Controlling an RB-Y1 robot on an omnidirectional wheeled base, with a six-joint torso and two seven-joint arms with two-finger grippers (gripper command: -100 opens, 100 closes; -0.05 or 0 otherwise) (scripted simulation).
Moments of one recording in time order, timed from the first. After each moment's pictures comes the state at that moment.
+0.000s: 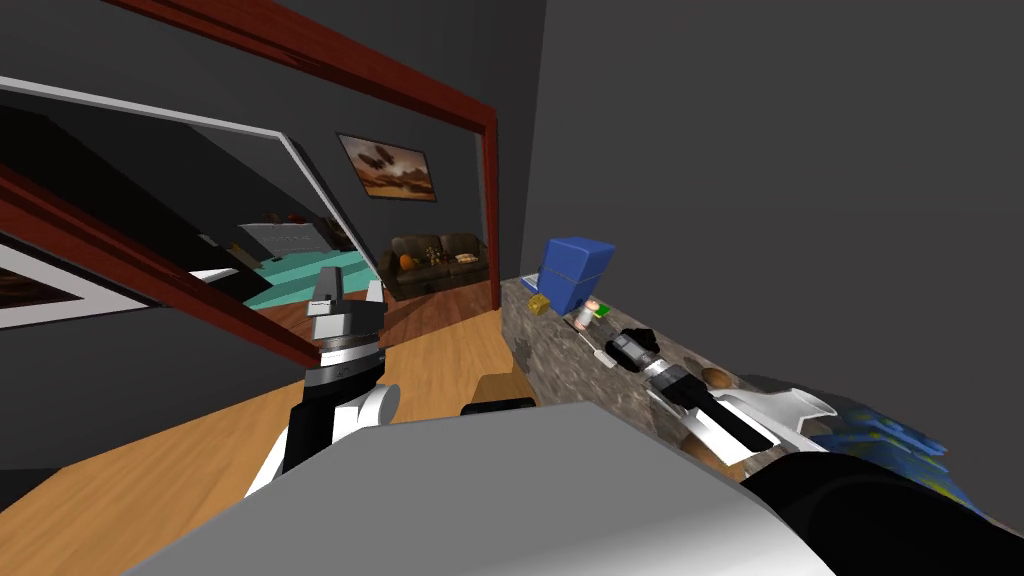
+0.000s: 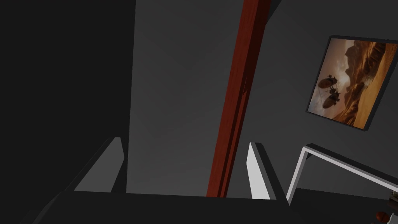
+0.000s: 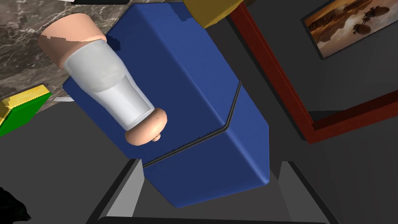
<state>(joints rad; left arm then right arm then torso) 0.48 -0.01 0.07 -2.34 -0.02 -0.47 0.02 0.80 -0.94 -0.20 -1.86 -0.13 -0.48 0.18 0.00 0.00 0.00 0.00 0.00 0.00</state>
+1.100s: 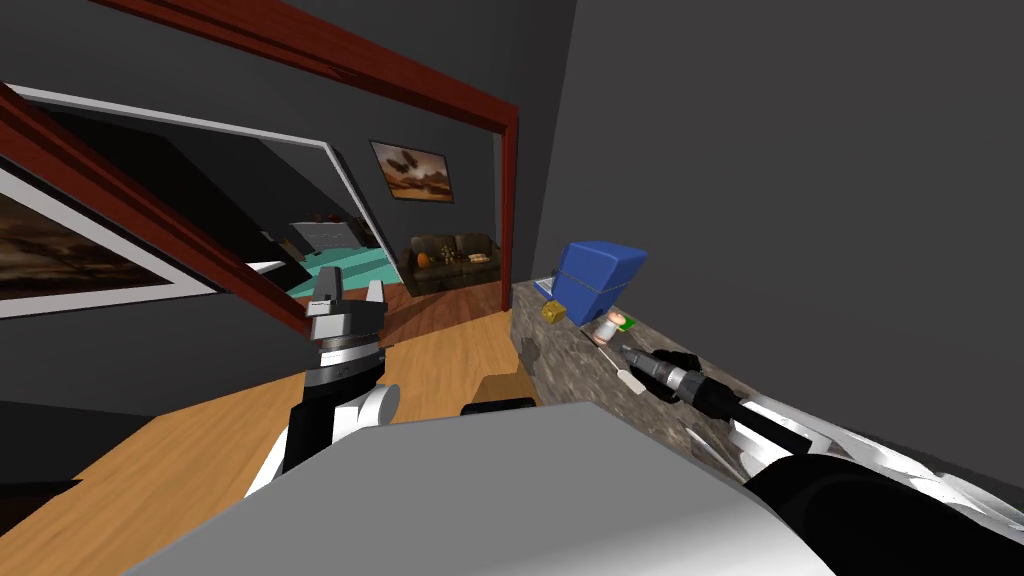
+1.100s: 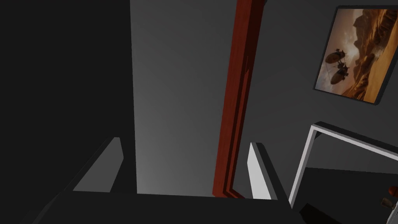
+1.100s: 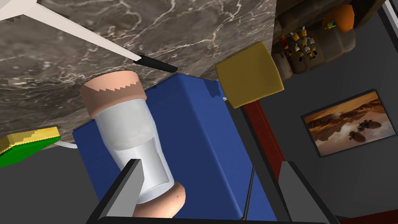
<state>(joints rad) 0.48 -0.01 0.07 -2.34 -0.02 -0.47 0.02 0.90 -1.22 -0.15 -1.70 -0.09 -0.50 0.16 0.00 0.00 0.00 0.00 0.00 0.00</state>
